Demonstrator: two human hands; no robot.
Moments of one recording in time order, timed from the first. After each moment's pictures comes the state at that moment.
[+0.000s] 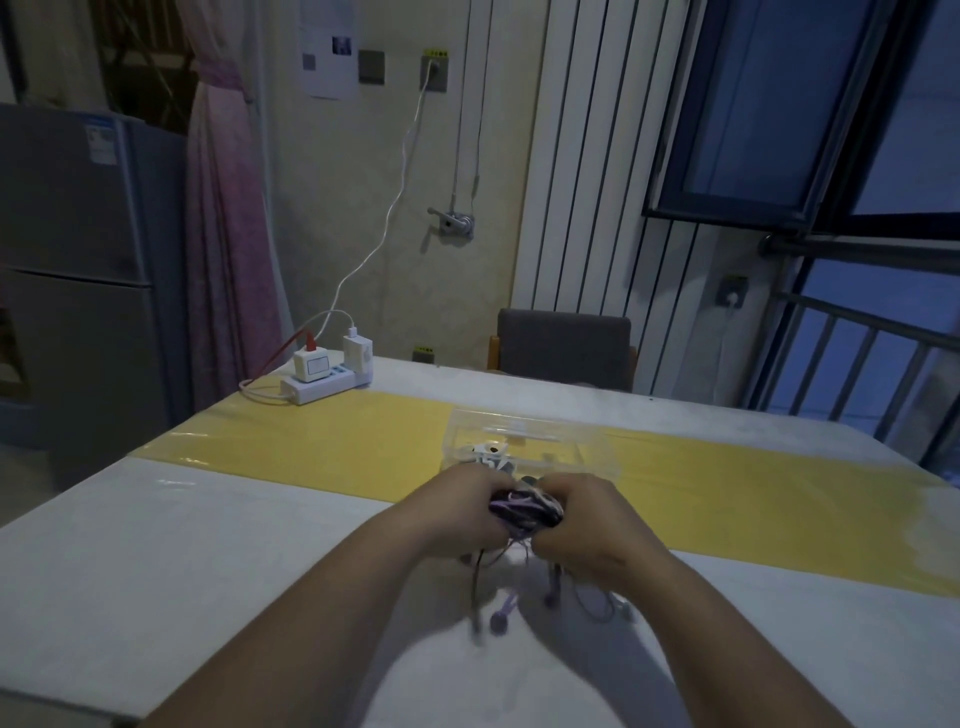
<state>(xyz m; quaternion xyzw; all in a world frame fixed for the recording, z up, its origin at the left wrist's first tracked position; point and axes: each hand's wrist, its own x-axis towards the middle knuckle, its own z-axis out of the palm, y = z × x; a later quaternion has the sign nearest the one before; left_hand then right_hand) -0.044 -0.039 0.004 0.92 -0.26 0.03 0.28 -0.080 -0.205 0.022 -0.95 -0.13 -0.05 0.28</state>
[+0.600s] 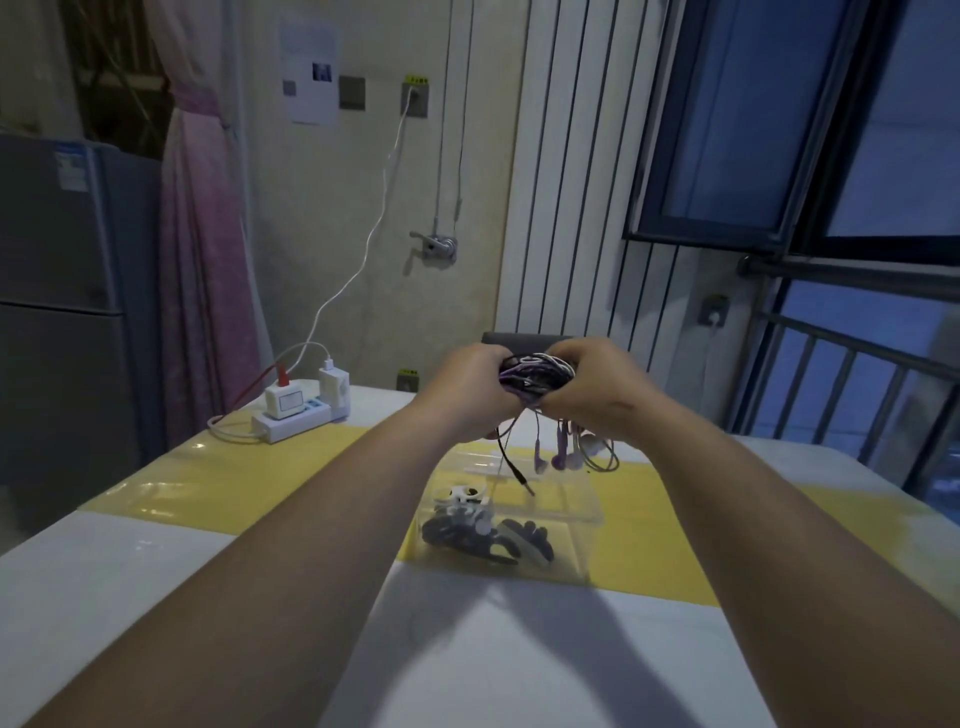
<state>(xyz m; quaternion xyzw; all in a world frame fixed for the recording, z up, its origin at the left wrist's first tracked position) 0.009 -0.068 0.124 0.88 -0.20 0.17 0.40 -0.016 -0.218 0.152 -0.93 -0.13 -0.16 0.29</state>
